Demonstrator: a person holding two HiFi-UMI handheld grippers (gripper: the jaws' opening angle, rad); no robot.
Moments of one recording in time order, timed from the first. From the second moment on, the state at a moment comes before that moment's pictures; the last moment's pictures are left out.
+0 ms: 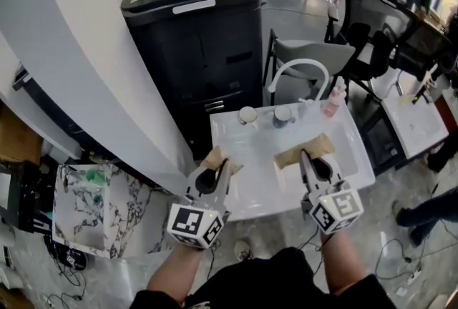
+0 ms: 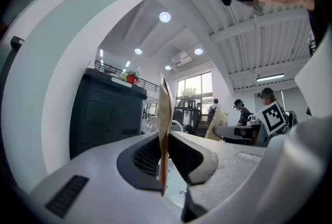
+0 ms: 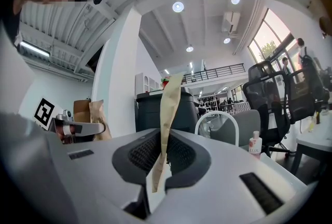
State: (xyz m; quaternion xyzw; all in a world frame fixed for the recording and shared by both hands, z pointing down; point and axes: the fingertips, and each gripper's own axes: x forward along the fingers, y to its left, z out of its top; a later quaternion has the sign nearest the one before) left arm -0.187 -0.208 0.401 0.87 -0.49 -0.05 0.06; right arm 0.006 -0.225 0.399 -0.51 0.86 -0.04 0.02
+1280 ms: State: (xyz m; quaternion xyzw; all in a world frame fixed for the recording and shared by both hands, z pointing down) left arm -0.107 -0.254 0.404 0.81 -0.59 -0.03 0.05; right arm 0.085 -0.381 0.407 -0.45 0.89 0.02 0.03
